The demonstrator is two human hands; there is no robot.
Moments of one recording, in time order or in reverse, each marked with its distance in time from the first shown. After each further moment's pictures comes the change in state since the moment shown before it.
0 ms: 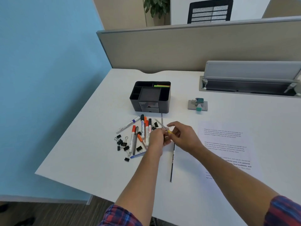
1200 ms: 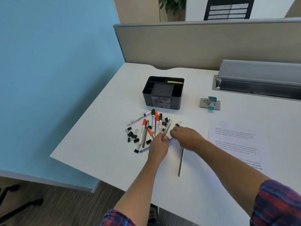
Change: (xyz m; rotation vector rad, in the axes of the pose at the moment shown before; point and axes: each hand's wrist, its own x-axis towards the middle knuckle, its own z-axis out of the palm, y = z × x) left_hand -0.008 -0.050 -0.062 0.702 0.129 0.451; right_hand 0.017 0.003 0.030 -0.851 -0.426 -0.394
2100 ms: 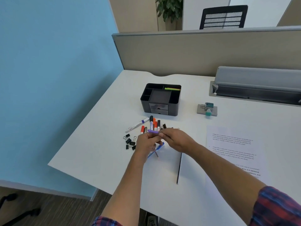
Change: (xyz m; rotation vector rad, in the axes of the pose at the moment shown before) left_hand 0.020 0.016 -0.052 -0.478 -0.083 -0.051; right_hand 0.013 -0.020 -0.035 0.609 0.082 0.119
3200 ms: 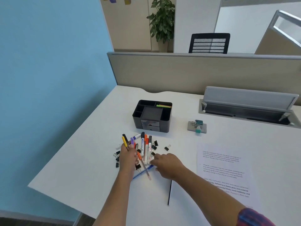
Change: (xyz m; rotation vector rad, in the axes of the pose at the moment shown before) left_hand 0.024 -0.006 -0.016 -0.180 0.348 -0.006; right_hand -0.002 0.016 0.035 -0.598 -0.122 -0.146
